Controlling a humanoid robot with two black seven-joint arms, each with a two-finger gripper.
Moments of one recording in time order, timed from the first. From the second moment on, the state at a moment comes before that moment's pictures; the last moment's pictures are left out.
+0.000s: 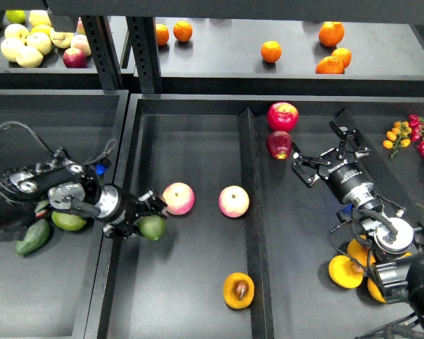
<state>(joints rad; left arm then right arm) -0.93 0.39 -0.13 -0.77 0.41 -0.49 0.49 0.50 0.02 1.43 0.53 -0.07 0.58 -0.22</state>
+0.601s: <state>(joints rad) -0.80 0.56 -0.12 -0.73 0.42 -0.49 0.49 0.50 0.02 1.42 0.54 -0.07 0.58 -0.23</state>
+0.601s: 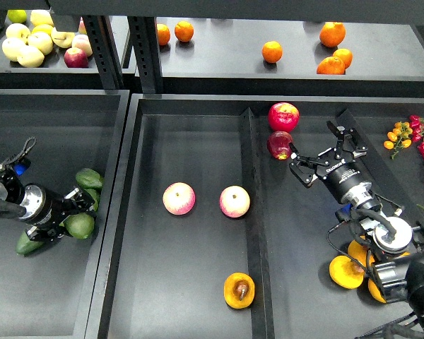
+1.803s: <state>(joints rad) -0.78 0.50 -0.39 -0.62 0.41 -0.49 0.49 0.50 0.01 1.42 0.54 -0.07 0.58 -0.23</state>
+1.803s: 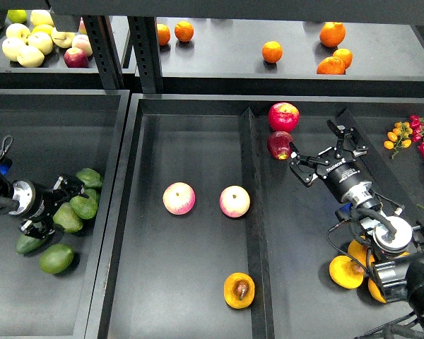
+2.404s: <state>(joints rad) -0.50 0.04 -1.27 -0.71 0.24 -0.49 0.41 0.51 0.01 1.42 0.55 -0.07 0.58 -0.23</state>
